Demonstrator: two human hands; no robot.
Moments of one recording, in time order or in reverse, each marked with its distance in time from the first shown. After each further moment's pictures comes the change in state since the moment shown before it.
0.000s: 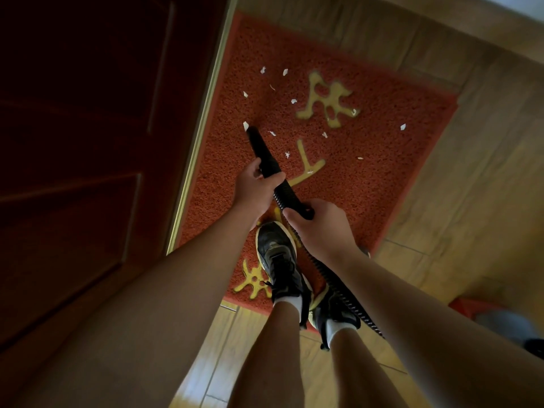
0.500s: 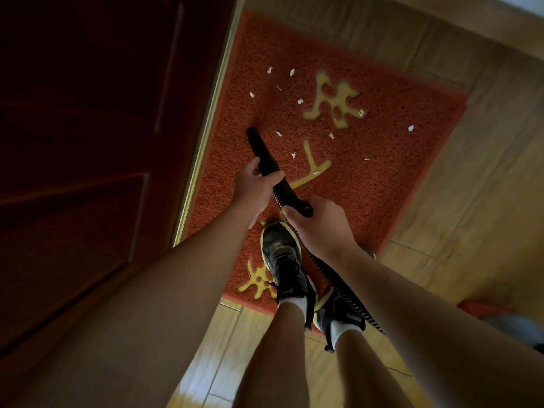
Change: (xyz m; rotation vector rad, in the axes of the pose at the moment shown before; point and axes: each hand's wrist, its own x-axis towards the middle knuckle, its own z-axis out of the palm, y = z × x) left_hand 0.004 0.004 -0.012 -0.013 0.020 -0.030; right_hand 0.007 -0.010 0.007 -0.003 -0.021 -0.009
